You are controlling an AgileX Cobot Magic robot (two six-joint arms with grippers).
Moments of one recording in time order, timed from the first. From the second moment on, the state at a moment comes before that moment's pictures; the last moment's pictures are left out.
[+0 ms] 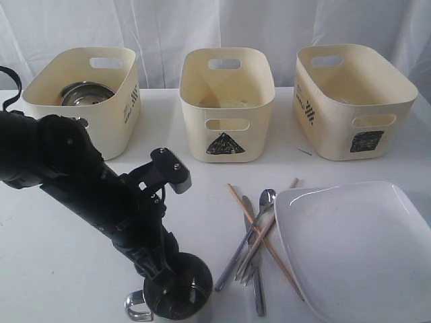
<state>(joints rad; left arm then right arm) -0.66 1.65 -0.90 -0.65 0.60 0.91 -0.21 0.01 -0.01 0.11 0.22 -0.07</state>
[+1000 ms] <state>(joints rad) -0.66 1.61 -0.90 -0.61 0.55 0.91 -0.21 0.01 -0.01 0.11 0.22 -0.07</state>
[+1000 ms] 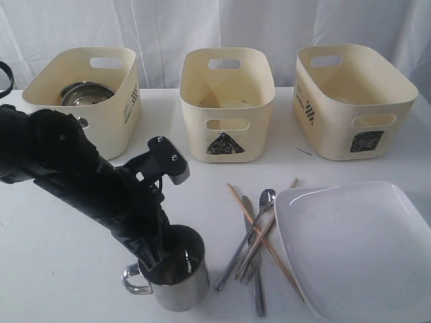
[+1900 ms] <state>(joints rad) -0.26 1.32 -1.11 -0.22 0.10 0.42 -0.21 0.01 -0.01 0.11 0.22 -0.07</state>
